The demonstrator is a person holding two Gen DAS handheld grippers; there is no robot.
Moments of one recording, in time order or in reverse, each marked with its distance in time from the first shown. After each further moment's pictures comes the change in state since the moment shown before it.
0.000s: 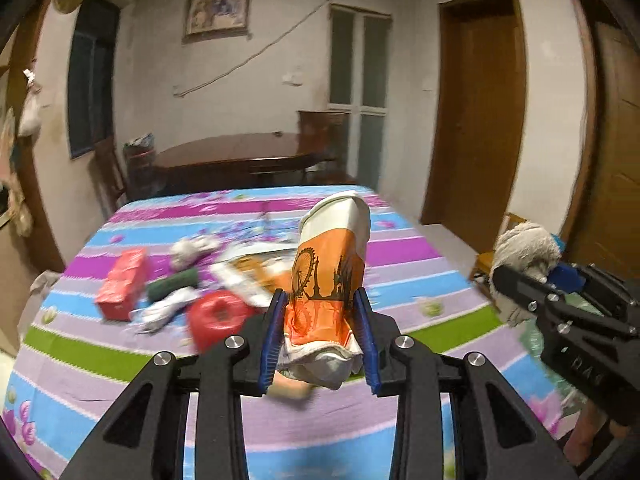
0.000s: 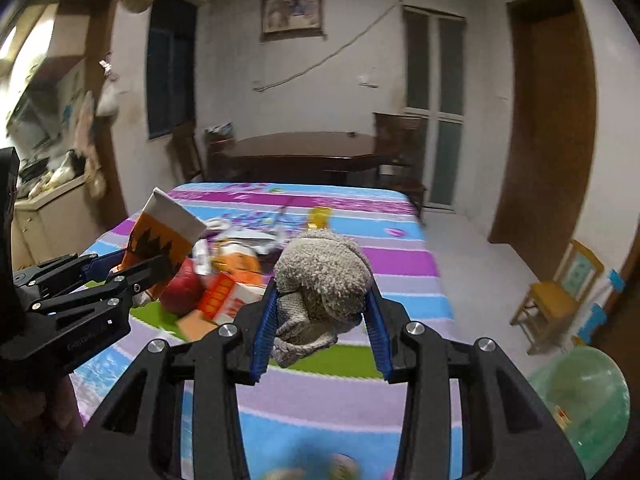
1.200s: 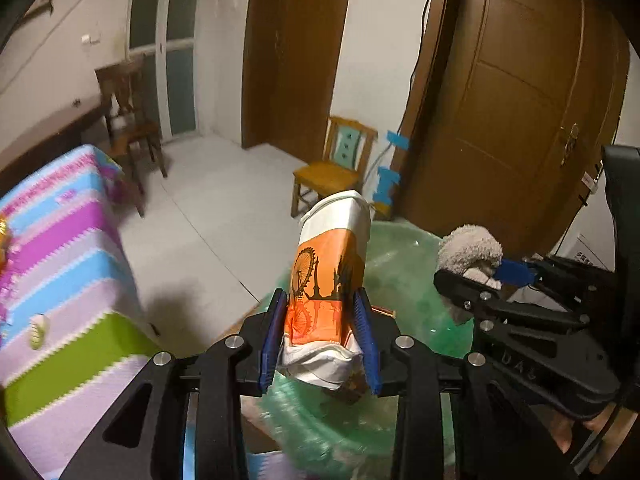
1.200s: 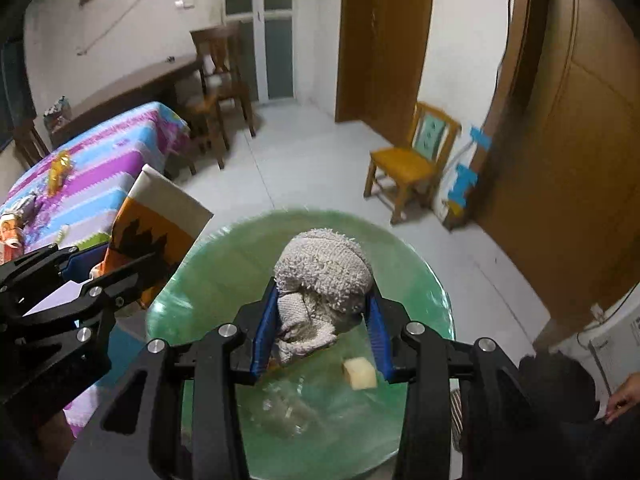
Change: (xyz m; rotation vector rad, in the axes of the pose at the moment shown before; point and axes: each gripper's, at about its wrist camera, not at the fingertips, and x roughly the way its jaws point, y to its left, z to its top) left arm 0.144 -0.379 -0.036 0.261 0.303 -0.537; right arm -0.039 -0.289 -0.118 0.307 0.370 -0.433
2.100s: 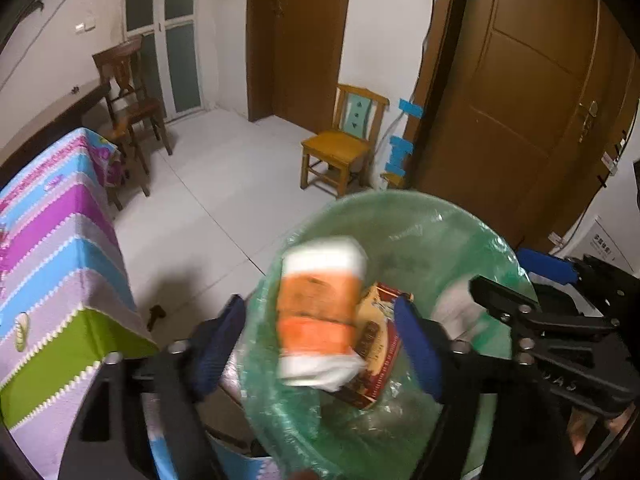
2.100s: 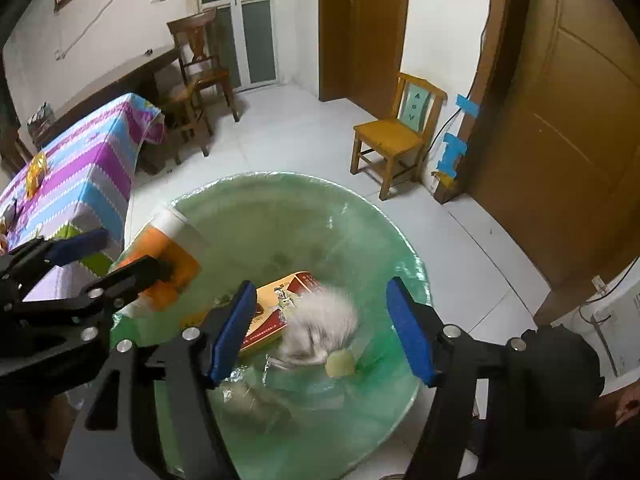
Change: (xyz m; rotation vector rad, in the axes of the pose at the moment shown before) left arm 0.057 0.002 -0.001 0.012 0.090 0.063; right arm 0.019 -0.039 -0.009 0.065 0.055 -0.013
